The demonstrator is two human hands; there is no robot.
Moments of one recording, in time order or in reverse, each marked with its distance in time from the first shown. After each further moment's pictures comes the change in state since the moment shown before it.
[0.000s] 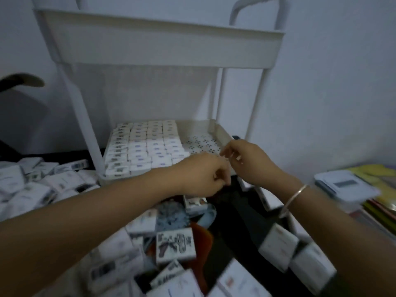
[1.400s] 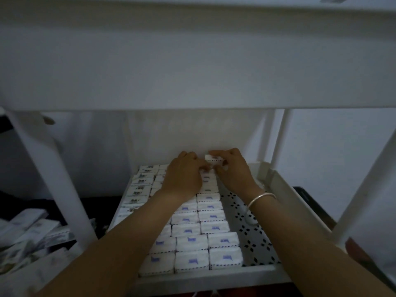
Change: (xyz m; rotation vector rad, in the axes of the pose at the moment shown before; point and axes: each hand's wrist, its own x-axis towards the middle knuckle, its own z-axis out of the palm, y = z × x) left_hand 0.098 -0.240 -0.015 0.212 0.619 -0.356; right_hand 0.233 0.009 0.141 0.348 0.140 -0.015
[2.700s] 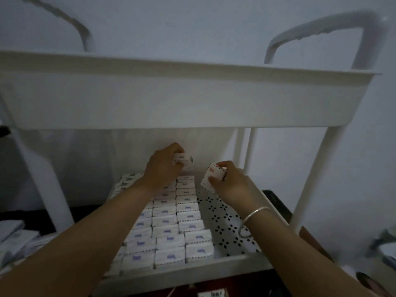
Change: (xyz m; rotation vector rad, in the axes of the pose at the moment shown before) left_hand 0.028 -0.005 -0.024 -0.331 0.055 -0.068; right_hand -0.040 -0.016 -0.058 0.050 -0.018 0.323
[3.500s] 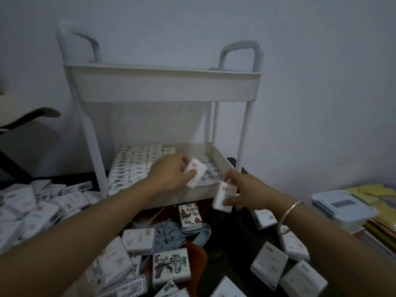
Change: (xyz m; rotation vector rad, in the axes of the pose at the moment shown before) left_hand -0.147 0.140 -0.033 0.223 -0.264 0.021; right_hand -0.180 0.022 -0.115 -0.492 -0.315 -0.172
